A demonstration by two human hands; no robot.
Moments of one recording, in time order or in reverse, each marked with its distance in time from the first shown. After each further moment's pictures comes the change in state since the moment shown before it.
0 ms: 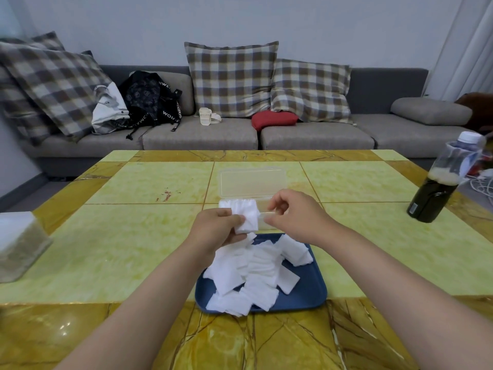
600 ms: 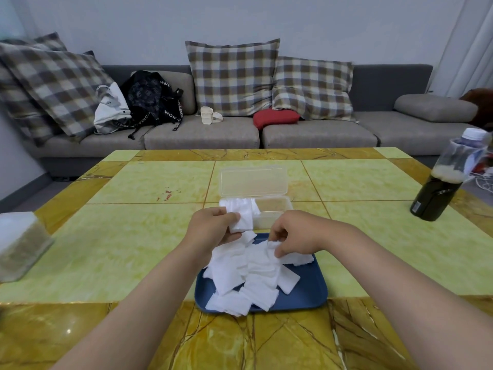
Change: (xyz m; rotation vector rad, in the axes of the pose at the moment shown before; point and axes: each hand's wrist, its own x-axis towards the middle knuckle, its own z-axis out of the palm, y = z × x) left_hand 0.004 -0.004 -0.004 0.048 0.090 0.016; right_hand 0.003 0.012 -0.001 -0.375 -0.477 -0.044
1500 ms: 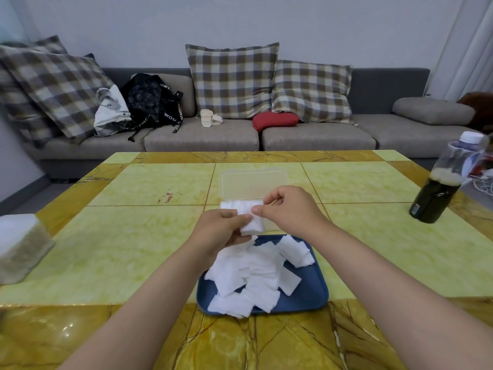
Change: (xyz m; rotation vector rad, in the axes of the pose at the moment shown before) left_hand -0.007 0.005 0.003 -0.033 -0.186 0.026; right_hand 0.009 -0.029 -0.004 0.545 0.581 0.110
